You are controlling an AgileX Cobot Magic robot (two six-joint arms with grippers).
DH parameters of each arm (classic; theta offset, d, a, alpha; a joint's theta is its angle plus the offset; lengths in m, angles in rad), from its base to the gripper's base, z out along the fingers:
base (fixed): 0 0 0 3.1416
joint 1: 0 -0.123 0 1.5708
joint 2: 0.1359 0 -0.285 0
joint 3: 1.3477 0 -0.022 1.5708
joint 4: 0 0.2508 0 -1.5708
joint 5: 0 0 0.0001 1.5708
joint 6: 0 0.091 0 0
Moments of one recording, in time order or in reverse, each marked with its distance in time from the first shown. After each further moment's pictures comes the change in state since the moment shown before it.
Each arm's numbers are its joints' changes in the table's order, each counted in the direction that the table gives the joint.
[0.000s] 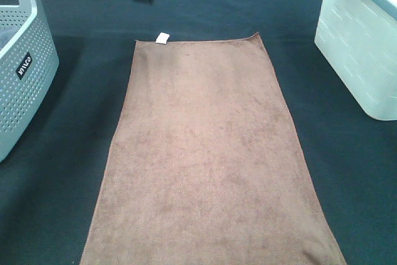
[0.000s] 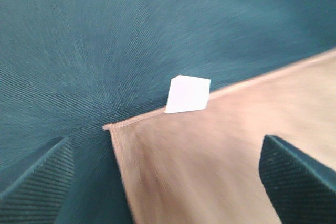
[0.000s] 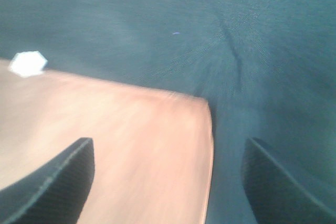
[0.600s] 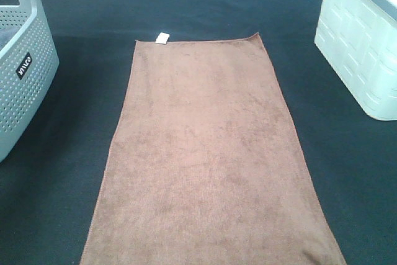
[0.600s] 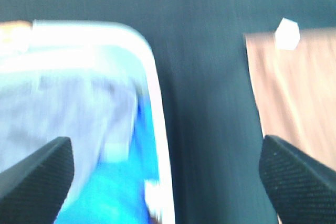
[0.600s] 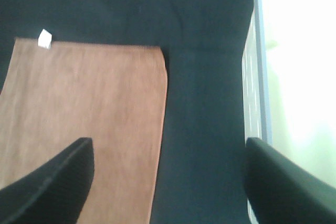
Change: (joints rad) left arm -0.208 -0.335 0.041 0.109 0.499 -0.143; right arm 0.115 -0.307 0.002 -0.036 0.386 0.038
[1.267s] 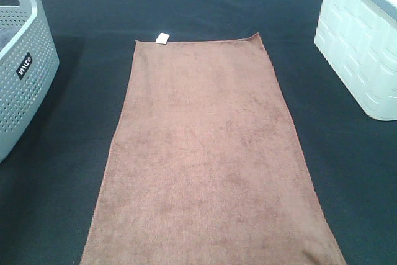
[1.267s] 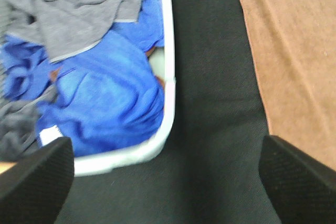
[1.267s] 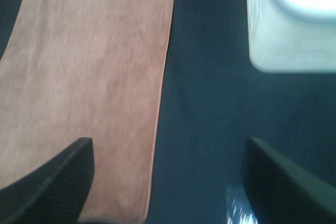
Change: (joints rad) left arm 0.000 -1.072 1.145 0.040 -0.233 -0.034; right arm 0.000 -0.968 1.002 0.003 -0.019 0.008
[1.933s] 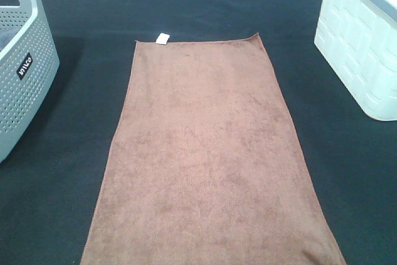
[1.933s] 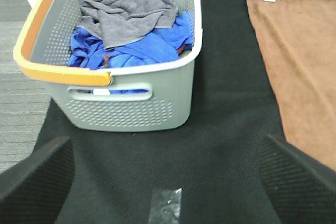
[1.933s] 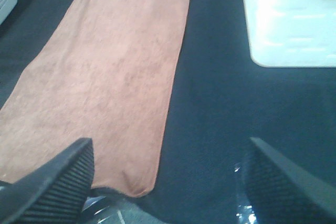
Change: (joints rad) left arm 0.000 -0.698 0.254 0.075 0.182 -0.028; right arm 0.000 -0.820 0.384 0.009 0.072 0.017
